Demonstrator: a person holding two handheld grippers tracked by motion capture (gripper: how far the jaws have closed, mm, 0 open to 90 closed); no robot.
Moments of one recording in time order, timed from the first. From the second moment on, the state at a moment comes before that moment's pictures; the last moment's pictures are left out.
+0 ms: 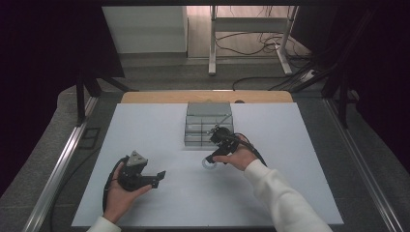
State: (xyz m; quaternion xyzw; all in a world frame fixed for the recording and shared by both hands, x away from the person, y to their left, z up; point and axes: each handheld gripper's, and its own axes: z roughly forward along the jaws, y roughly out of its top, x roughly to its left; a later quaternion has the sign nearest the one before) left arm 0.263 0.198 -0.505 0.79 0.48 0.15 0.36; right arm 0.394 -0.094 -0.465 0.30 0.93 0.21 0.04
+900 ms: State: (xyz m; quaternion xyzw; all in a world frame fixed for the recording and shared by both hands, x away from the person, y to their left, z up) left arm 0.262 0.199 -0.505 0.79 0.48 0.15 0.36; right arm 0.401 -0.080 -0.497 0.32 0.94 0.15 0.03
